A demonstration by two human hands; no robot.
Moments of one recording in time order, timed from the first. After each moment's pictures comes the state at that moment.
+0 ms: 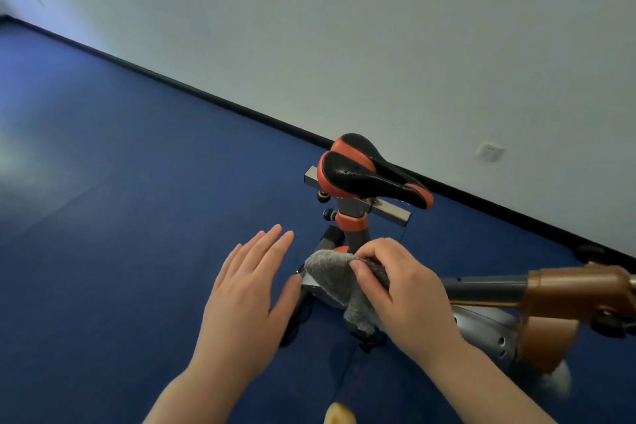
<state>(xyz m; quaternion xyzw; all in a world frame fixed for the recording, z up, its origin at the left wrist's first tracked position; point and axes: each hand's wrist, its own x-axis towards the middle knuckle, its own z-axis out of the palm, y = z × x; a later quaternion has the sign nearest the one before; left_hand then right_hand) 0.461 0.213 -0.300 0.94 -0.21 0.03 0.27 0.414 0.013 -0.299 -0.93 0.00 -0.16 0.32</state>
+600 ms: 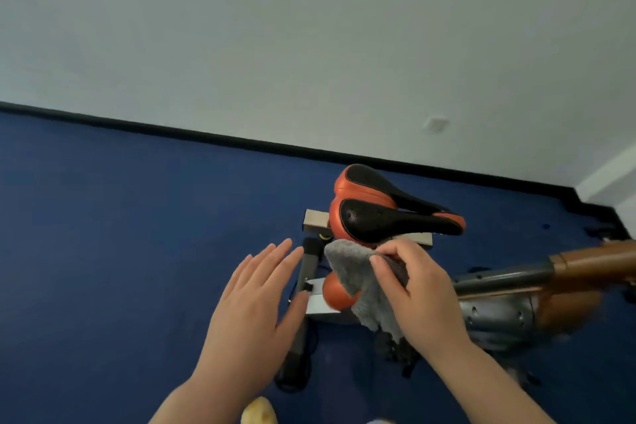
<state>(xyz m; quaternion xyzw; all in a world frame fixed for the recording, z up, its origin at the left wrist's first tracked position) 0.691 0.244 -0.315 0.89 -0.39 -0.07 0.23 0.573 0.062 -0.314 -0.88 0.25 -0.22 0.33</state>
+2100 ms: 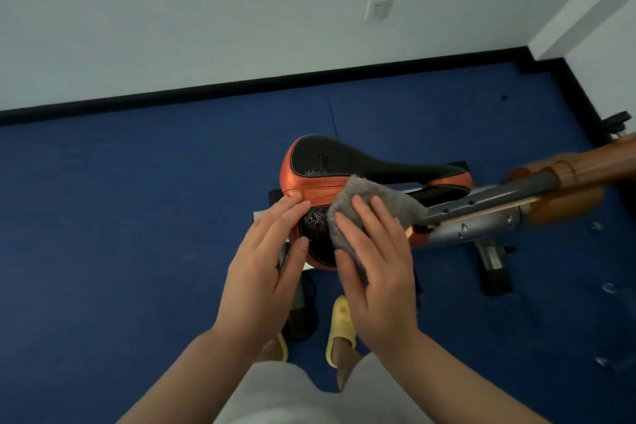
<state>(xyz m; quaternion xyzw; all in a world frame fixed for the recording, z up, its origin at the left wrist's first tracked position) 0.788 0.108 -0.392 0.77 -0.47 -0.21 0.39 0.650 0.033 -0.417 -0.84 0.36 -0.31 0.26</state>
